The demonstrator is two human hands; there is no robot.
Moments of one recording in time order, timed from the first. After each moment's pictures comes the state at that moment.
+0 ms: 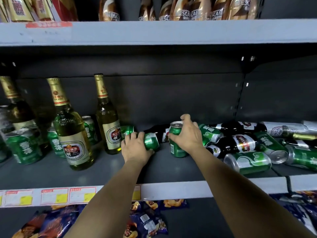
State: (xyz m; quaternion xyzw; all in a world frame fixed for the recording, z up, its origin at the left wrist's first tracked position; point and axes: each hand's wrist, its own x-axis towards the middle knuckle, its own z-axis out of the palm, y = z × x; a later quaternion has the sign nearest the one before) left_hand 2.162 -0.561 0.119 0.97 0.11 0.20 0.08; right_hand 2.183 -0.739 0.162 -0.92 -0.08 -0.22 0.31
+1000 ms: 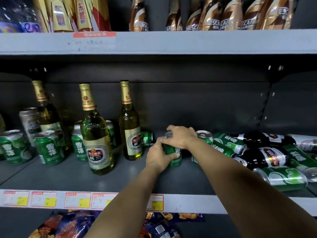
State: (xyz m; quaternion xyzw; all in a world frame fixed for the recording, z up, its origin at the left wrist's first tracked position) left_hand 2.164 -0.552 0.122 0.88 0.03 0.17 0.45; right_hand 2.200 -0.657 0.201 -0.97 -0.19 -0.06 0.10
